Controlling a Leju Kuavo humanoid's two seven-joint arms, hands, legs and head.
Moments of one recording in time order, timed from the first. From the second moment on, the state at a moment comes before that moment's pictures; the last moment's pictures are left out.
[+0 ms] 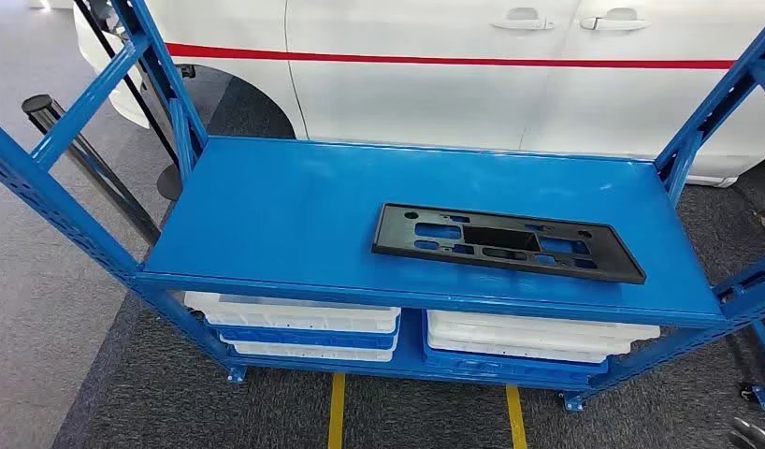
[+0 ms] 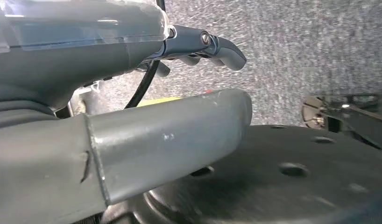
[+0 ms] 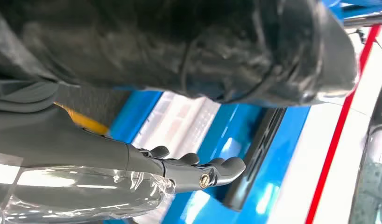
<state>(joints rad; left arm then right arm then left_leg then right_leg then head) 0.05 -0.16 0.02 -0.13 -0.11 0.08 0.16 0.36 0.21 -1.08 -2.01 -0.32 1.29 -0.03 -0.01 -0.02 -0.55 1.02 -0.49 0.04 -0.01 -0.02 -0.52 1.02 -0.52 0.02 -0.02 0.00</state>
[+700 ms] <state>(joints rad) 0.05 -0.15 0.01 -0.13 -0.08 0.10 0.18 0.55 0.24 -0.67 -2.19 0.16 0.94 -0.47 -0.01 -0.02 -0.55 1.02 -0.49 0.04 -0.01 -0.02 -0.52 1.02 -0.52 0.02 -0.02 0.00</state>
